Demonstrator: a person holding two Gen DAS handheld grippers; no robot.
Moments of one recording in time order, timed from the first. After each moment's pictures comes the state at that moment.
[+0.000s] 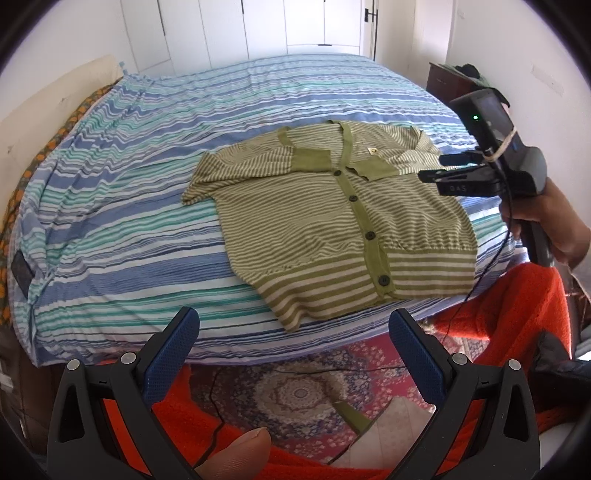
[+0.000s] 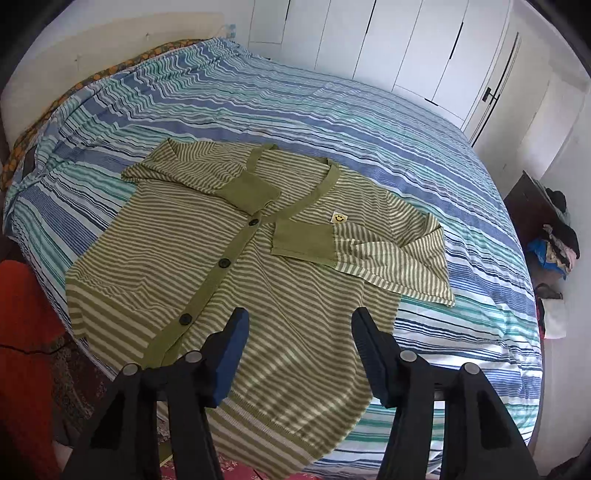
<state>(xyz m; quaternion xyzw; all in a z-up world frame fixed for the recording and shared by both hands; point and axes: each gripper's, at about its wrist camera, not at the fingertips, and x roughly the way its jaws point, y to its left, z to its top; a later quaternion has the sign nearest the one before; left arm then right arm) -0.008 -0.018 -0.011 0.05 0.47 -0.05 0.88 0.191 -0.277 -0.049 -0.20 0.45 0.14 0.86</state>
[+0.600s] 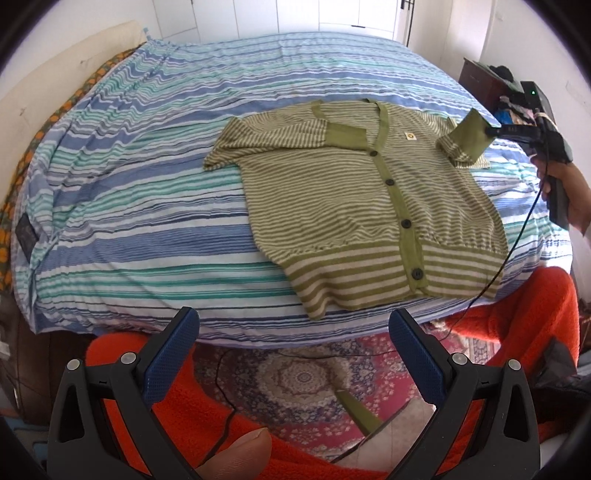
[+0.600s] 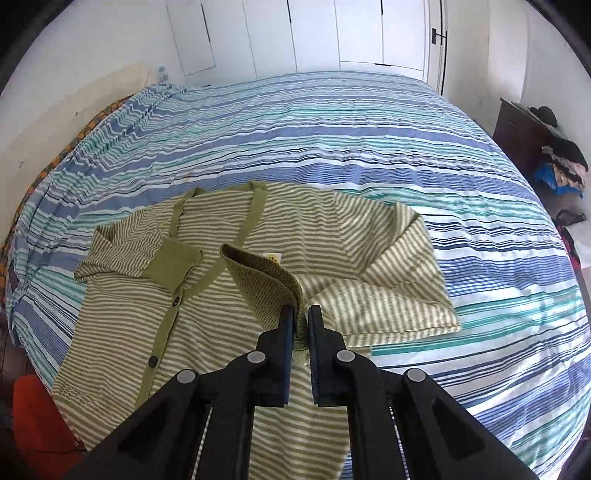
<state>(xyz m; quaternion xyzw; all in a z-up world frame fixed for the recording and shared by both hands) 0.012 -0.001 -0.037 0.03 0.51 -0.01 0.86 0.297 -0.403 -0.046 -0.01 0.45 0.08 0.89</state>
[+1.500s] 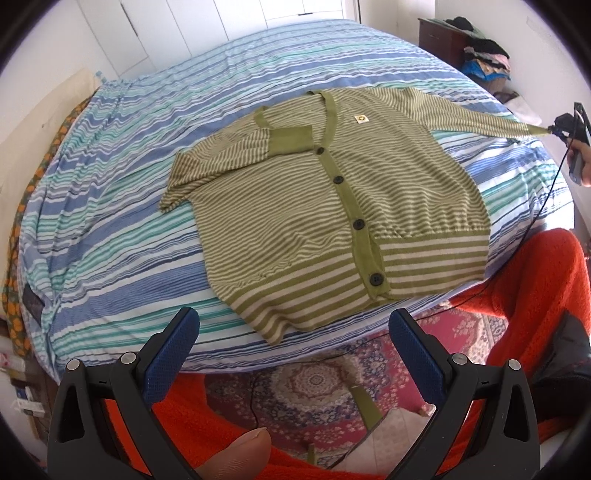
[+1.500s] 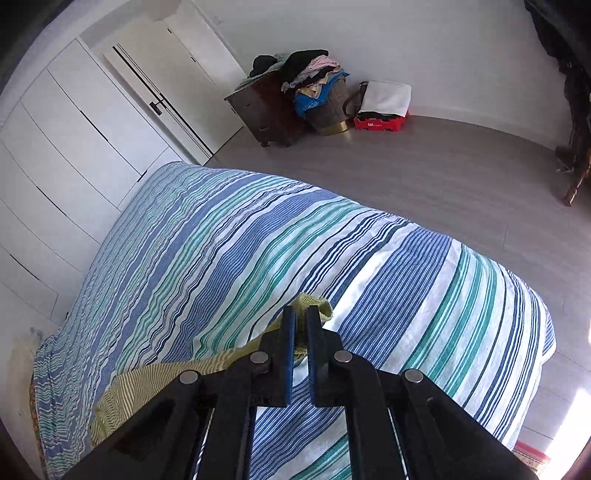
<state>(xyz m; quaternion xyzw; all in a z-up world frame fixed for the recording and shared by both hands) 0.033 -0.083 -0.030 0.13 0.52 -0.04 0.85 0.217 -0.813 -0.049 0.33 0.32 -0.25 0.85</state>
